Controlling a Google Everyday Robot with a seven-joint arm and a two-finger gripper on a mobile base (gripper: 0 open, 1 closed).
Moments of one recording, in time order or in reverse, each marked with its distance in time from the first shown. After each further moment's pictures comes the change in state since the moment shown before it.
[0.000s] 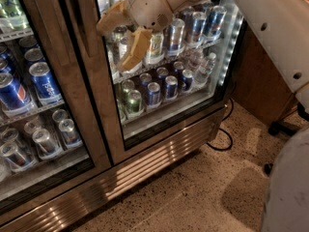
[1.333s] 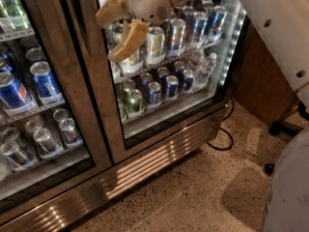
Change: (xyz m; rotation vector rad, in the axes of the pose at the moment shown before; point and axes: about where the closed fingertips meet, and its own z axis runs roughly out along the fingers) arm -0.020 -0.008 -0.004 0.027 -0.040 -0.006
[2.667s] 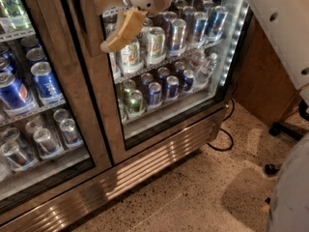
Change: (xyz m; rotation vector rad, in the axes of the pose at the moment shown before) arm -0.027 -0.008 -0.008 0.038 -0.043 -0.026
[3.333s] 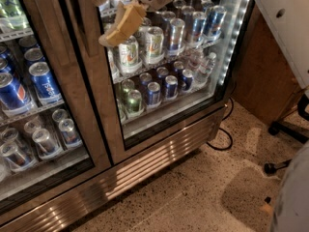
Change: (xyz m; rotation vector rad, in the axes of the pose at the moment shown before) arm -0.009 -0.002 -0.010 0.026 -0.001 -0.001
